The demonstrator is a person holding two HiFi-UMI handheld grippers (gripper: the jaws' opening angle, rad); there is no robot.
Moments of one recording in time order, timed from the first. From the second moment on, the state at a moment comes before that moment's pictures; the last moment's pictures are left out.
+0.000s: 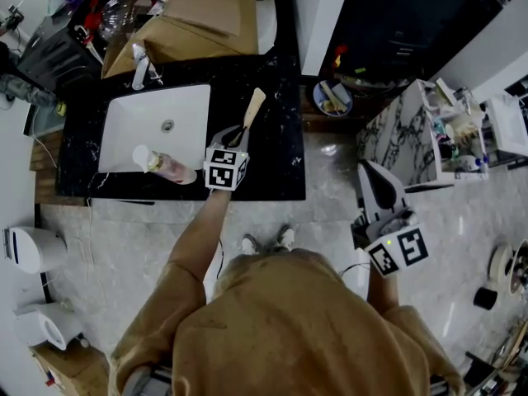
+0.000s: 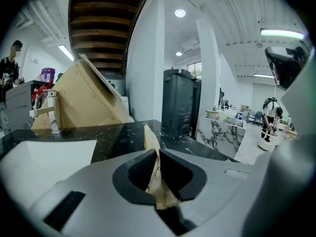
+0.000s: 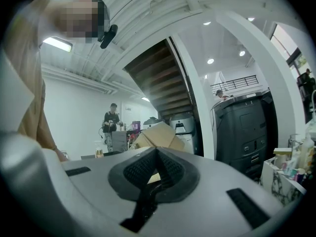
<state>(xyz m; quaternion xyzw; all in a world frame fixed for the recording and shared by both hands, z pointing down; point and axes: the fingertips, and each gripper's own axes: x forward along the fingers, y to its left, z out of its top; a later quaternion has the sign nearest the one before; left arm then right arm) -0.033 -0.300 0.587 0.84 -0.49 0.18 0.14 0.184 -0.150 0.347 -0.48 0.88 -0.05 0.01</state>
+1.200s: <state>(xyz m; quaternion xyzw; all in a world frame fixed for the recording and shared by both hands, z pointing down) -0.030 -0.296 0.574 0.84 -0.49 0.21 0.10 0.186 -0.155 0.345 -0.48 0.88 -0.05 0.02</state>
